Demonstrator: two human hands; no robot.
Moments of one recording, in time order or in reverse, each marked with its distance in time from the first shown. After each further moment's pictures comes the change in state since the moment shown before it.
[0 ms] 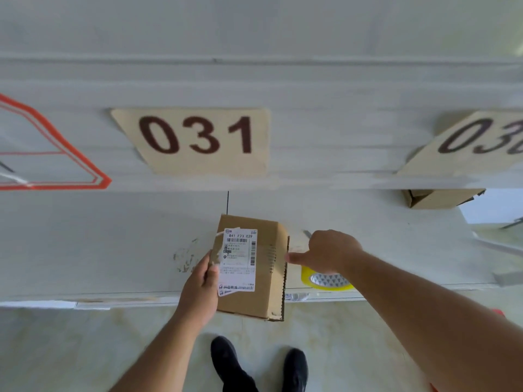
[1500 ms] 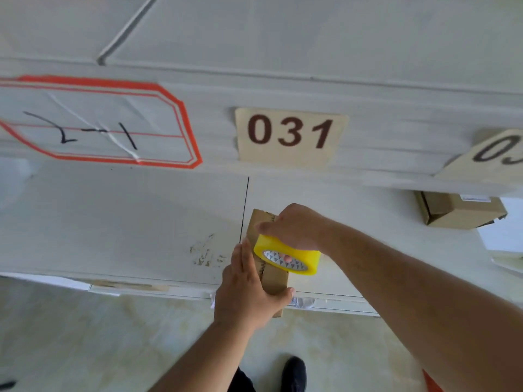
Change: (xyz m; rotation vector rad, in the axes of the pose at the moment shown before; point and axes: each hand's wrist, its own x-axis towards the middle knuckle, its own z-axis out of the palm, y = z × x) left_hand -0.036 0.046 0.037 0.550 0.059 0.065; right_hand -0.015 -0.093 -0.066 0.314 -0.033 -0.186
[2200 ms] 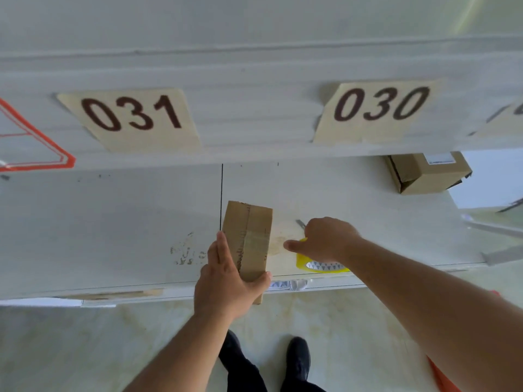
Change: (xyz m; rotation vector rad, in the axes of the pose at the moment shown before) left_hand 0.003 0.004 -0.001 0.145 -0.011 -0.002; right_hand -0.025 0.119 0.025 -0.285 0.090 0.102
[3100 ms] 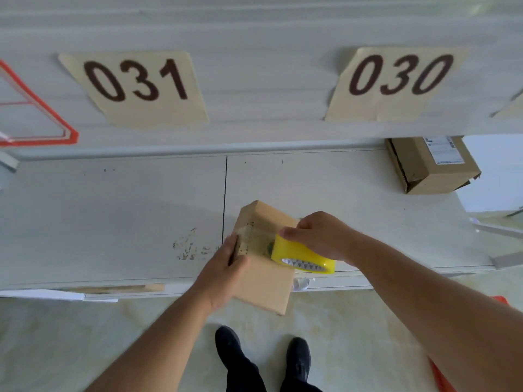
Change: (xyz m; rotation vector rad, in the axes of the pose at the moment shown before) left_hand 0.012 -0.016 -0.020 -0.683 -0.288 0.083; right_hand -0.015 -0.014 -0.009 0.624 -0.055 -0.007
